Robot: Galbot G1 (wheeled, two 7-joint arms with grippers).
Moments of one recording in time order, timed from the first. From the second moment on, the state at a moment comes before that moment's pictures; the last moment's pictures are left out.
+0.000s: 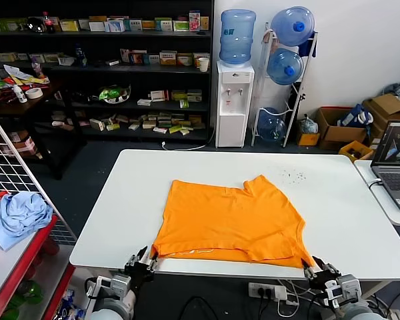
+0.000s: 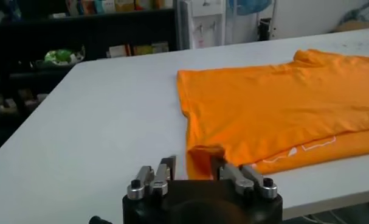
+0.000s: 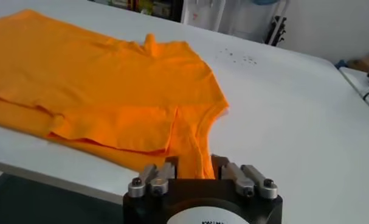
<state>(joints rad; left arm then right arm) 1.43 -1.05 -0.18 -1.93 -0.39 0.32 -0.28 -1.64 1.06 0.65 2.01 0.33 -0.50 0.00</state>
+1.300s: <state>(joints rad) 0.91 -1.13 -0.08 -1.57 -0.50 0.26 -0.25 -1.14 0.97 0.51 1.60 0.56 -0.29 -0.08</state>
